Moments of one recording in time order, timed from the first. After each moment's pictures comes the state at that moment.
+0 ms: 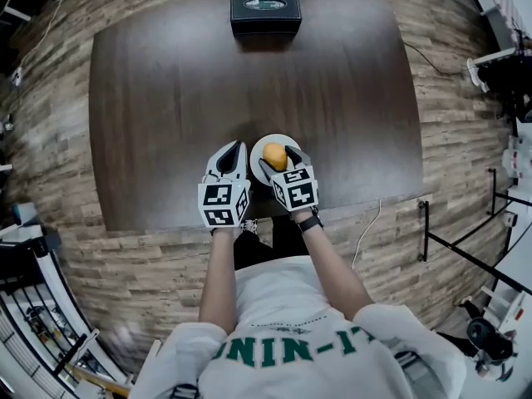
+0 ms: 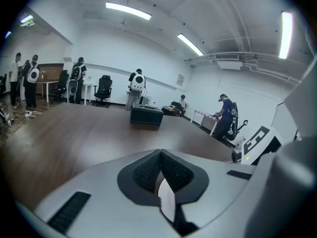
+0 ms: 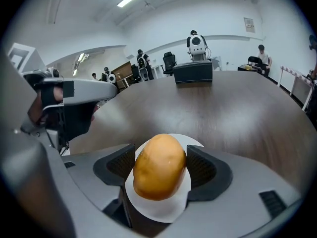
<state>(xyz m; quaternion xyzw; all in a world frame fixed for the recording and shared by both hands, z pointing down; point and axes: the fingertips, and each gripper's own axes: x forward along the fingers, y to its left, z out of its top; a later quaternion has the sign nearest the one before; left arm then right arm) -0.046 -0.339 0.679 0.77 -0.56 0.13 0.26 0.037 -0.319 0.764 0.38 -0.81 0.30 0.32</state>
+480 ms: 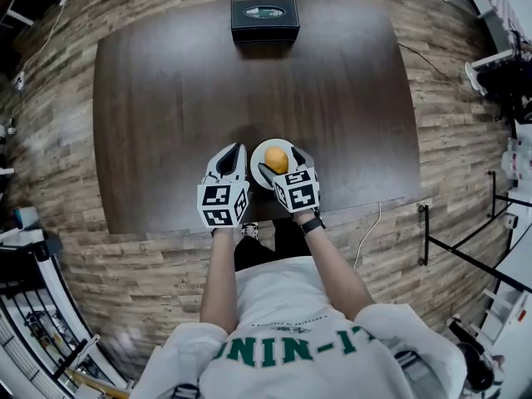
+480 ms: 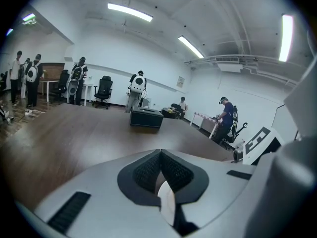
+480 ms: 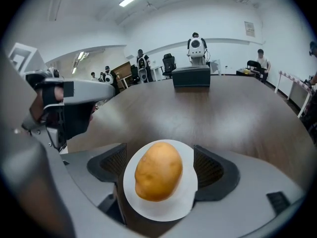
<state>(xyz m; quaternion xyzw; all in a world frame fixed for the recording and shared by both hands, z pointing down) -0.049 -0.342 0.665 0.77 -0.57 0.12 0.27 0.043 -0.324 0.750 0.39 -0.81 0.29 0.33</state>
